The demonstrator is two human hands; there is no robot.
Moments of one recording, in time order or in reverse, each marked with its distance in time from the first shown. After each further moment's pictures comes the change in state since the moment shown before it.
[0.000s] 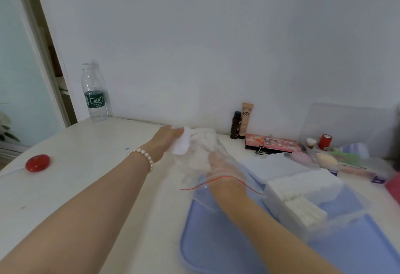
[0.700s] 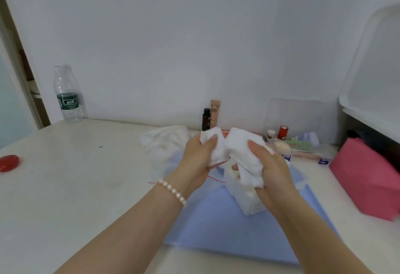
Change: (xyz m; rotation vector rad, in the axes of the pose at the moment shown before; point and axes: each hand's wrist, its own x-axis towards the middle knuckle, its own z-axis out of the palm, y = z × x) left_hand -0.138 0.020 0.152 -0.435 -0.175 0.034; right_hand -0.112 0.050 -0.141 1.292 0.166 0.056
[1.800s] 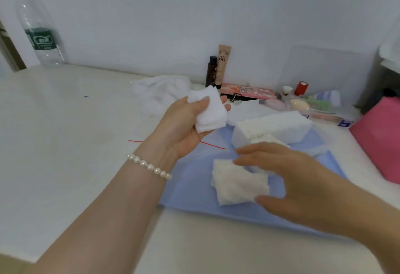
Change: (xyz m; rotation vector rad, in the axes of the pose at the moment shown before) left_hand -0.006 -0.005 -0.037 -0.307 -0.128 -0.154; right_hand -0.034 0.004 -0.036 -1.583 -0.684 -0.318
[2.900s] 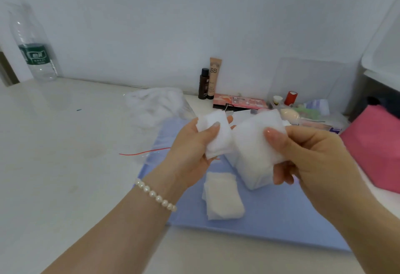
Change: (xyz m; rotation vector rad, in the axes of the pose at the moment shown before) left_hand -0.004 -0.033 0.013 0.023 -0.068 0.024; right_hand 0.011 -0.006 -0.016 1.011 0.594 0.280
